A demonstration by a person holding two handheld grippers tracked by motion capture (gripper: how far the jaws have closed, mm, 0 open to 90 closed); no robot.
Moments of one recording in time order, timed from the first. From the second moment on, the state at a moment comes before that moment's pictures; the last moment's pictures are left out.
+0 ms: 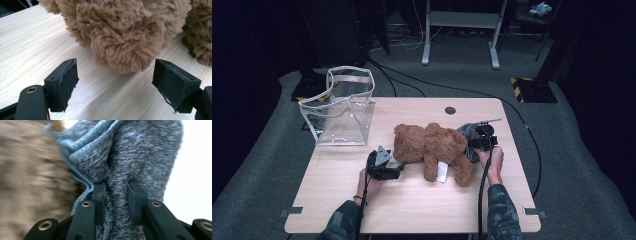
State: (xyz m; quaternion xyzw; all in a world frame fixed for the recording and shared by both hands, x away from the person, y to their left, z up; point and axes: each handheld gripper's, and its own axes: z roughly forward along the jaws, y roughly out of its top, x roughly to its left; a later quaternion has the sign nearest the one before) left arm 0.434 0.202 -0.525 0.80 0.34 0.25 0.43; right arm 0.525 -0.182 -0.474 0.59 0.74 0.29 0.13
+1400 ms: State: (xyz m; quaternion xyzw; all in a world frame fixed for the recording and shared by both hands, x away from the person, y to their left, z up) left arm 0.434 0.202 -0.524 0.80 0.34 0.25 0.43; right arm 0.493 -0.111 -0.396 0.50 0.79 0.30 0.21
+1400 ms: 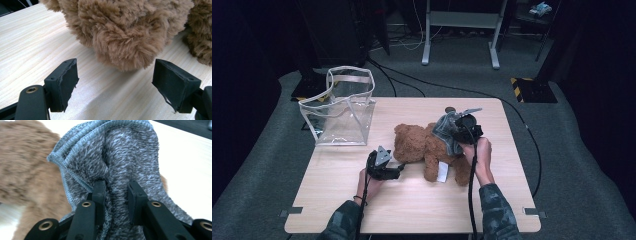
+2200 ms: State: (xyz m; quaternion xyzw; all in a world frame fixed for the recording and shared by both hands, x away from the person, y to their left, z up) left arm 0.434 0.202 -0.524 0.80 0.34 0.25 0.43; right arm 0.489 -0.044 -0.408 0.43 0.82 0.33 0.18
